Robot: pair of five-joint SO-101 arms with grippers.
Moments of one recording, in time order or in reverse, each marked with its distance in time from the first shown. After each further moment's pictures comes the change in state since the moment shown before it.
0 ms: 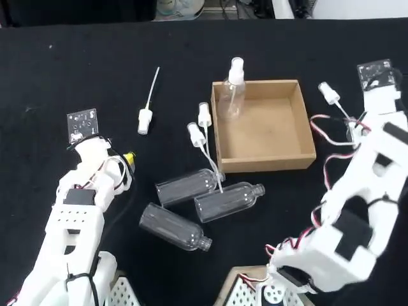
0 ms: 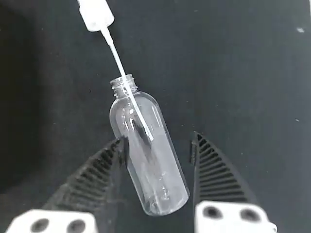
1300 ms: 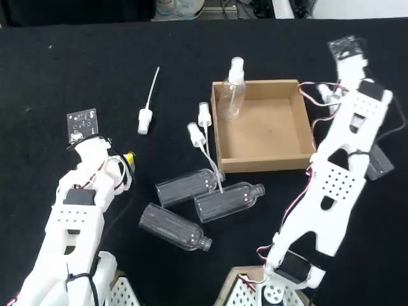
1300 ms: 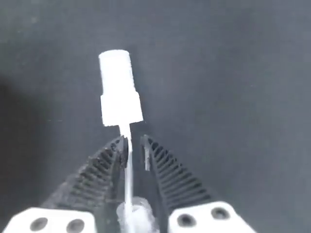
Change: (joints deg) left arm 0.0 0.0 0.0 0.0 0.0; right arm -8.2 58.5 -80.4 26.5 -4.7
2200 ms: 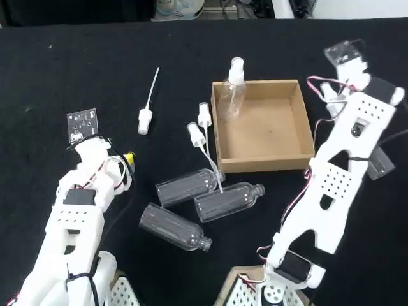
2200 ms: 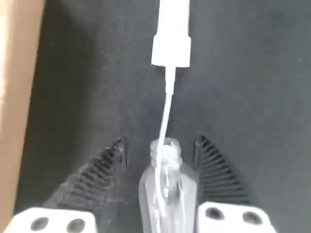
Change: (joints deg) left arm 0.0 0.0 0.0 0.0 0.0; right arm 0.0 10.4 -25.1 25.4 9.4
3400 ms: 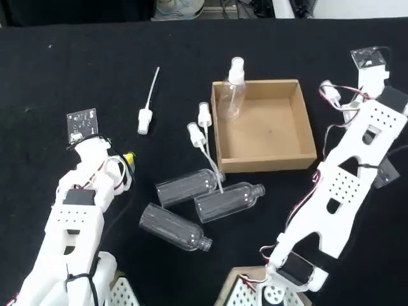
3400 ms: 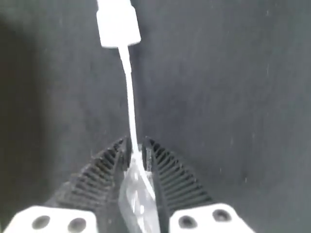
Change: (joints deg) left arm 0.0 0.0 0.0 0.0 0.0; right arm 5.3 -0.6 -0.2 0.4 -9.6
